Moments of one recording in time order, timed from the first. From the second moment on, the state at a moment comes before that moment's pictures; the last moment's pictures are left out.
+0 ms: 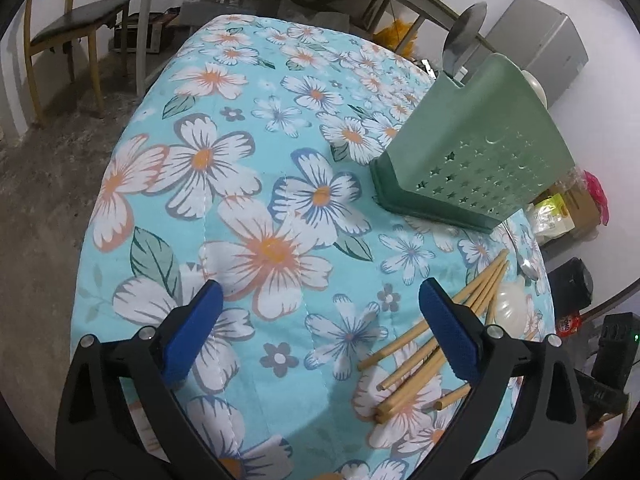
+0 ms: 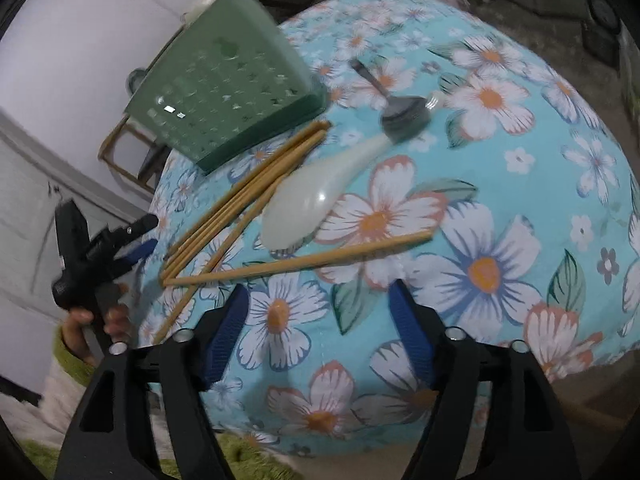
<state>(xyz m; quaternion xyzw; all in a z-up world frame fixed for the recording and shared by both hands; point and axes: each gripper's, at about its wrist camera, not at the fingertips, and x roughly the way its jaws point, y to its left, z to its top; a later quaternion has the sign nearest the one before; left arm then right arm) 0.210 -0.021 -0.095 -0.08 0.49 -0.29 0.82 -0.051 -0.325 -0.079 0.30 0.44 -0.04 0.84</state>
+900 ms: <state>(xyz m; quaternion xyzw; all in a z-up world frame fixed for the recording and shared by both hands) 0.218 -0.002 -0.098 -0.17 0.50 -0.30 0.79 -0.051 -0.300 -0.084 0.25 0.43 -0.06 0.87</state>
